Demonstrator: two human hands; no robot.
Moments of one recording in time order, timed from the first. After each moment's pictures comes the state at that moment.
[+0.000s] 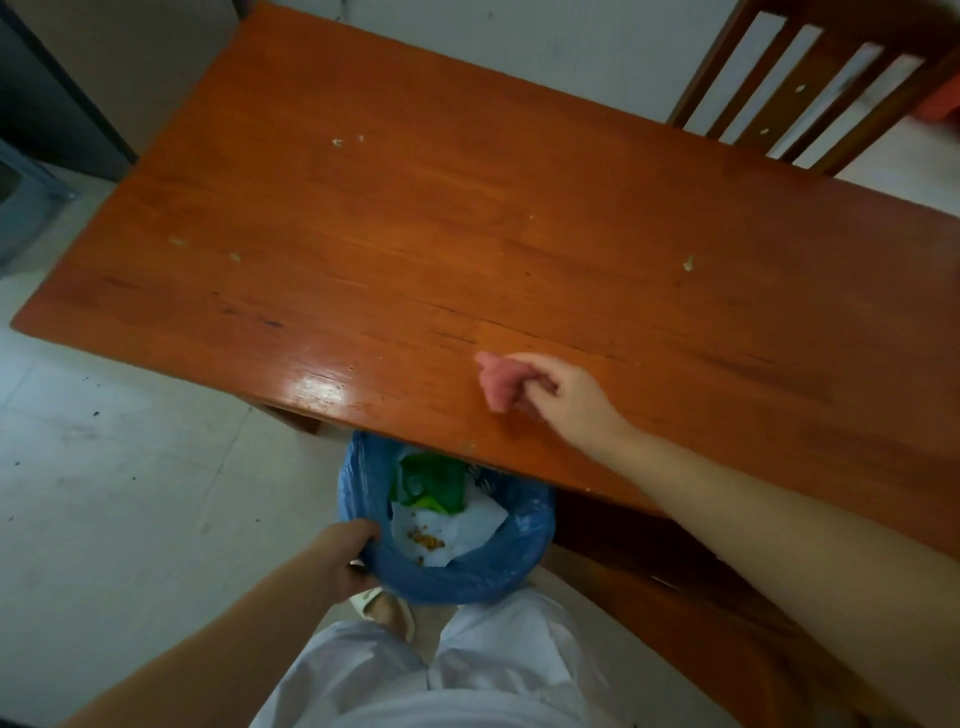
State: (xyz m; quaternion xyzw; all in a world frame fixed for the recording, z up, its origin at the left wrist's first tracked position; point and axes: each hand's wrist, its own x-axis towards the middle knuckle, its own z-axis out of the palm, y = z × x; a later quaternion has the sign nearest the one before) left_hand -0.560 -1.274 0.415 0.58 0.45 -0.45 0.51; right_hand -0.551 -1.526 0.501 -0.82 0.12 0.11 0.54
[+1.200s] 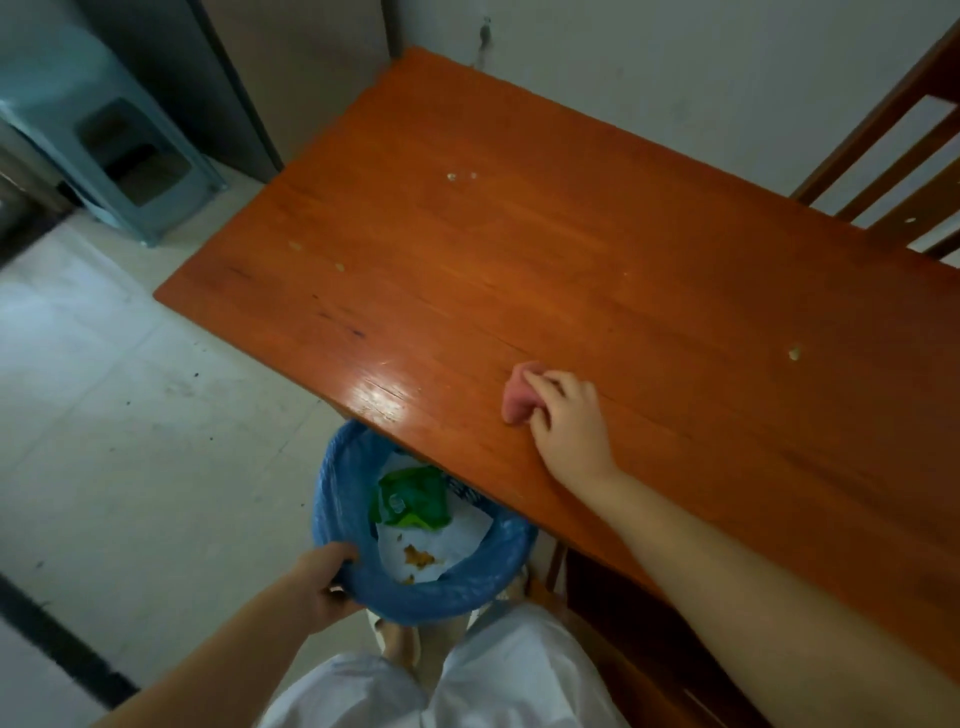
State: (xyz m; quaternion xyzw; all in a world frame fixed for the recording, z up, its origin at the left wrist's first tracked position) left_hand -0.561 -1.234 0.417 0.52 0.55 -0.33 0.56; right_hand -0.493 -1.504 0.435 -0.96 0.04 0.02 0.27
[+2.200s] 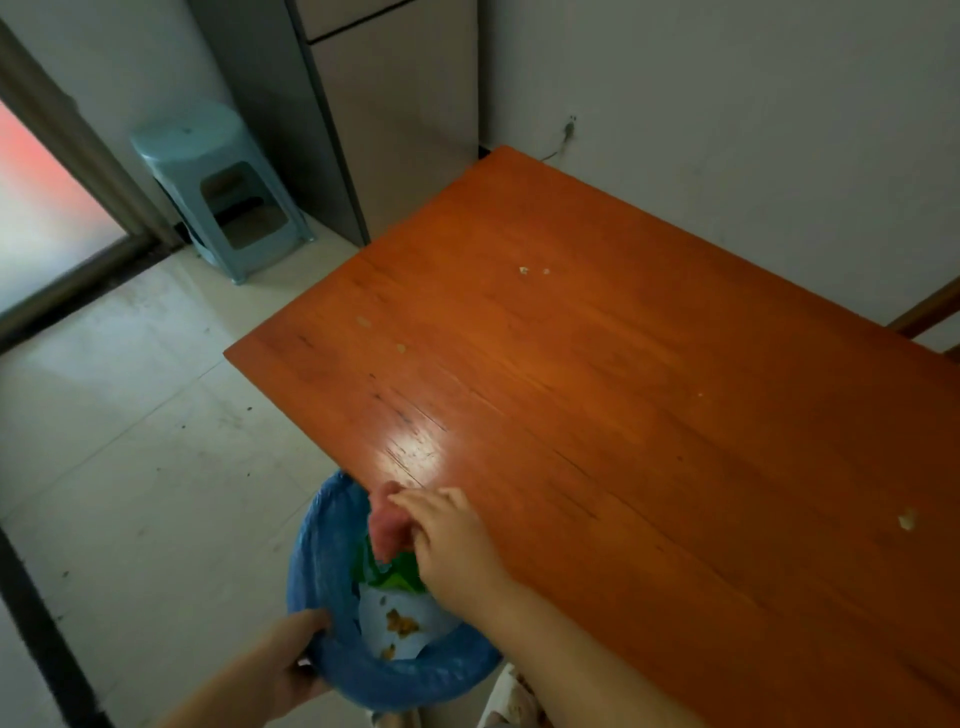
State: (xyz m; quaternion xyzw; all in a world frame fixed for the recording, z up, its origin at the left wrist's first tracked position) left_hand -0.524 -1.213 0.430 0.48 0.61 -0.25 0.58; right_hand -0.457 -1.378 0.445 -0.88 -0.18 0.18 0.41
